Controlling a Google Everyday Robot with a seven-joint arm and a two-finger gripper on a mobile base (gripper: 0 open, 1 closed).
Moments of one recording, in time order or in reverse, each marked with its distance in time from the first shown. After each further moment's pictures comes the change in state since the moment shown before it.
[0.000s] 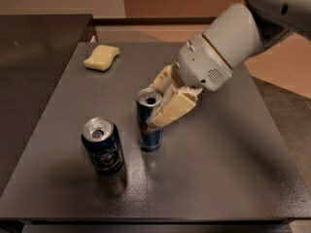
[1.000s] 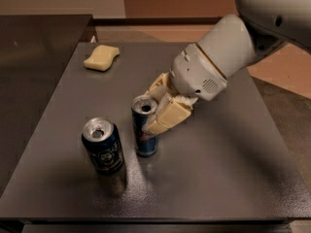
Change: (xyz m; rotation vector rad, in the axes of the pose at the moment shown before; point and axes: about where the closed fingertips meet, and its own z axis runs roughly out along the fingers) arm -0.001 0.009 0.016 -0.007 -0.007 -0.006
